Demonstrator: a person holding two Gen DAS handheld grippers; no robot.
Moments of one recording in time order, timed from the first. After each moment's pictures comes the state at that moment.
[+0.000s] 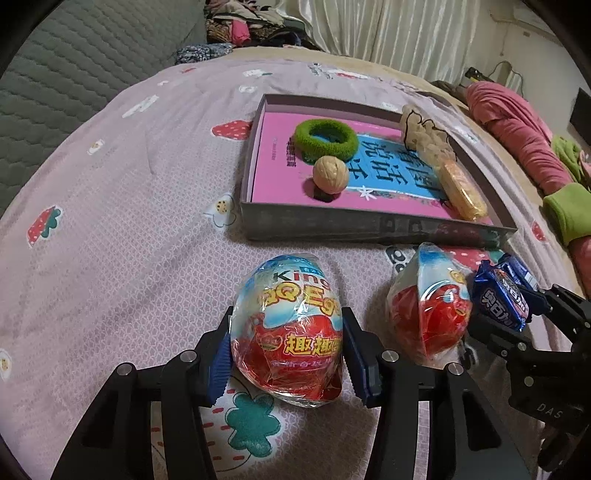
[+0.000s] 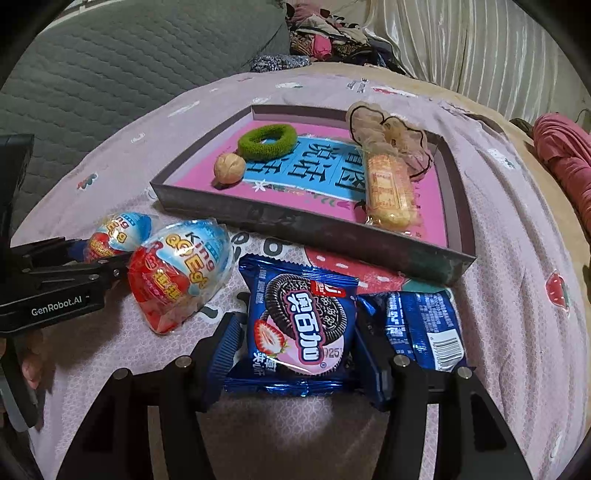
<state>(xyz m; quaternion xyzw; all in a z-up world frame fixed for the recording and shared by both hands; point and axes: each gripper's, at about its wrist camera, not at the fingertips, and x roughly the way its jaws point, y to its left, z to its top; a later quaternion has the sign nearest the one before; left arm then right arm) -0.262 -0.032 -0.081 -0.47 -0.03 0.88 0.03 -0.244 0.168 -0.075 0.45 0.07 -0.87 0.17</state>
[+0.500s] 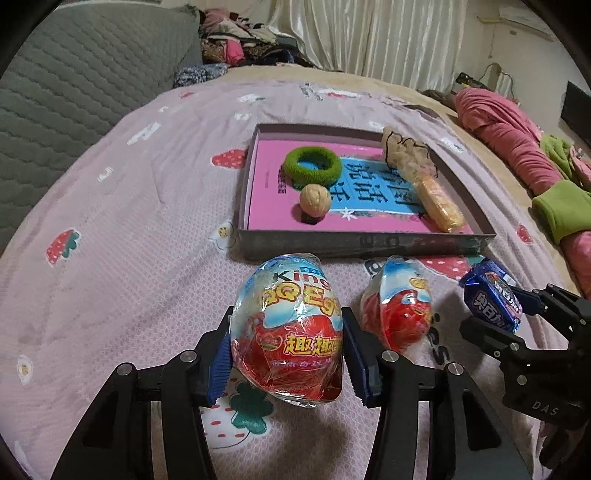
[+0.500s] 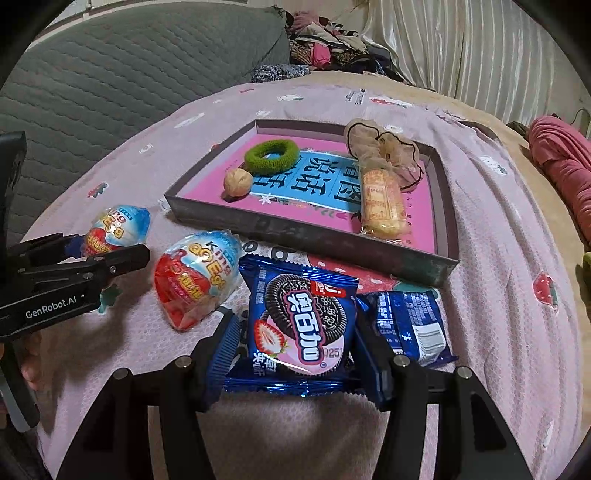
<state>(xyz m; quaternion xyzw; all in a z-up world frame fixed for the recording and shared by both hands) -0.240 -0.026 -0.049 -0.44 -0.02 0.90 0.04 -0.228 0.173 -0.055 0.44 0.06 -0.88 0.17</state>
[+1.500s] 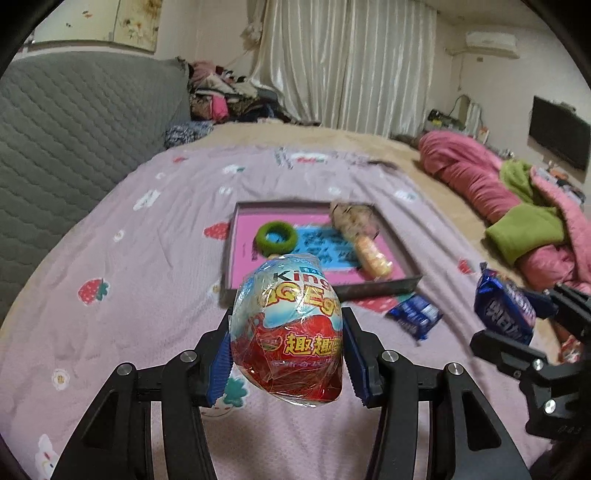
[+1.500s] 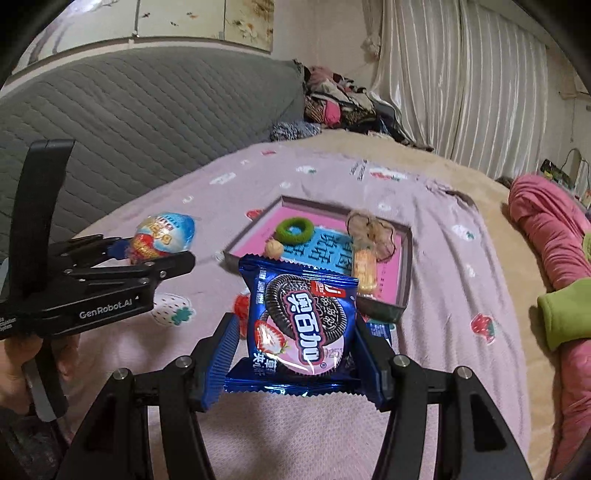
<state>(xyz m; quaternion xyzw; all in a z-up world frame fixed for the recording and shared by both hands) -0.165 -0.013 0.046 -0.34 -0.02 0.94 0.08 -0.136 0.179 0.059 0.34 0.08 -0.92 0.19</state>
